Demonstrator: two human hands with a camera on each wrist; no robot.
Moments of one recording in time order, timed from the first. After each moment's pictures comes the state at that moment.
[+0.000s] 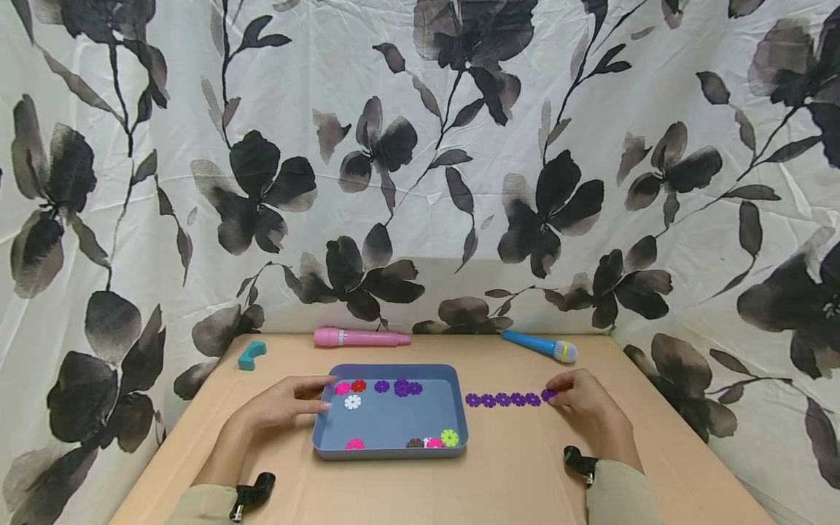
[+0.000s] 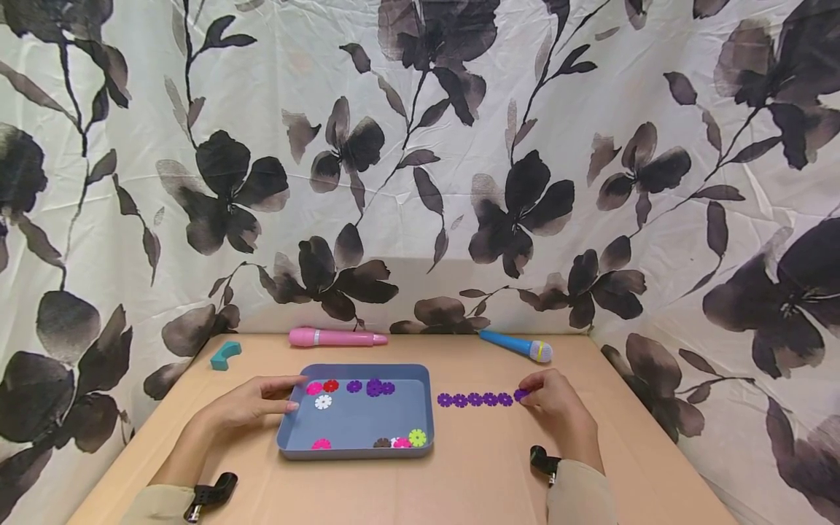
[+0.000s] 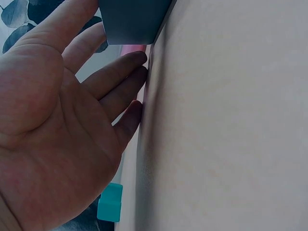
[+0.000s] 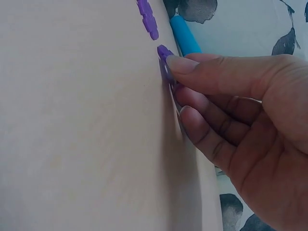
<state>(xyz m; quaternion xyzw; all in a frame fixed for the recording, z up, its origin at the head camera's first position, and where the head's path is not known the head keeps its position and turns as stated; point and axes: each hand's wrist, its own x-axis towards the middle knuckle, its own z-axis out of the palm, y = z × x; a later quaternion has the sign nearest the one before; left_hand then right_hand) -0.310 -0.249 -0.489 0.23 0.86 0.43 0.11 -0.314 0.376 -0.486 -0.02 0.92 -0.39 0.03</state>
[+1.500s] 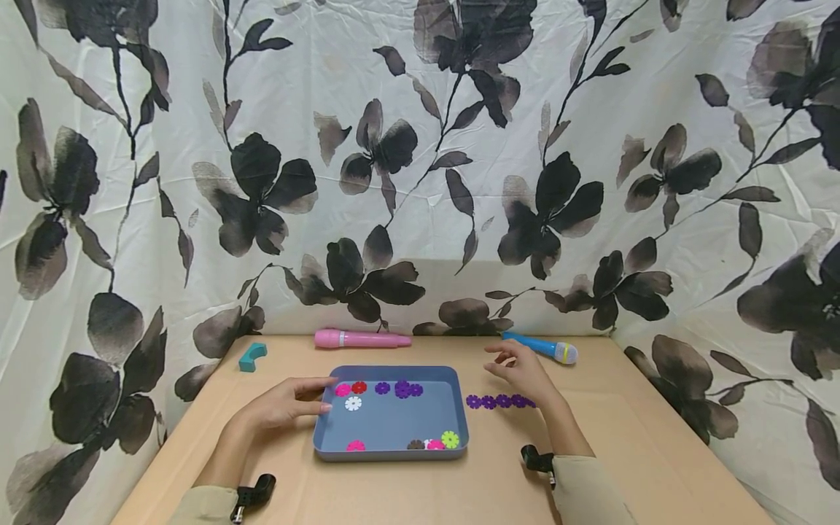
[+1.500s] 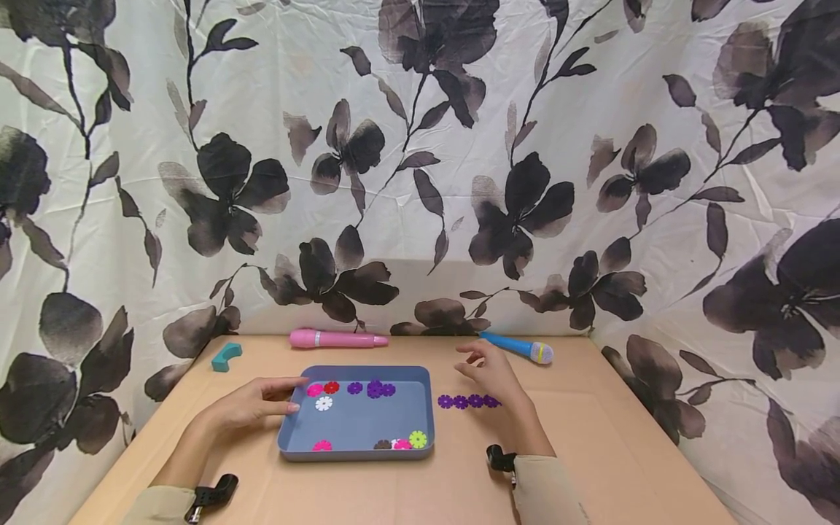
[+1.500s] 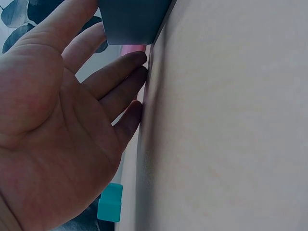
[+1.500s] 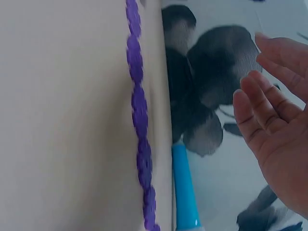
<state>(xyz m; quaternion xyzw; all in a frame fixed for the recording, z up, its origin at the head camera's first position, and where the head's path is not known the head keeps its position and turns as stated) -0.311 -0.249 -0.489 0.23 0.86 0.44 0.12 -0.329 0.262 -0.459 -0.16 0.88 -0.43 -0.10</state>
